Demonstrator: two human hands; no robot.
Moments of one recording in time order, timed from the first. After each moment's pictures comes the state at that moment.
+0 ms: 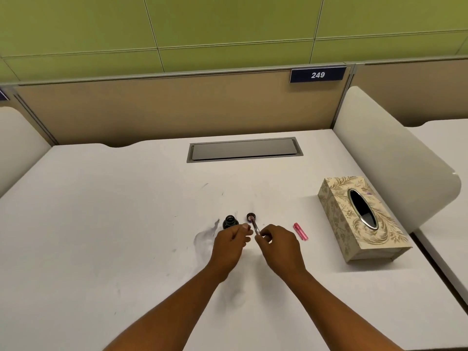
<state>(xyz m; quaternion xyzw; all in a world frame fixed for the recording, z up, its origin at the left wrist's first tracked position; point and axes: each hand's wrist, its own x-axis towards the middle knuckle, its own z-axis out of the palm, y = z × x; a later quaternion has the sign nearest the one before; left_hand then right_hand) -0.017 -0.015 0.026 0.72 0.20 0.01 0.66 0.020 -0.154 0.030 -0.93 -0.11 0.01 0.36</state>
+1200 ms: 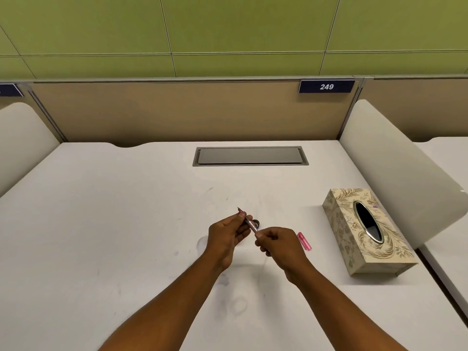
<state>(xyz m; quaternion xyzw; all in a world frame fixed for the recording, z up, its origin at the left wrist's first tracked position) -0.005 -0.003 0.074 0.49 0.24 0.04 0.84 0.026 -0.146 0.070 -0.78 -0.01 0.20 0.59</state>
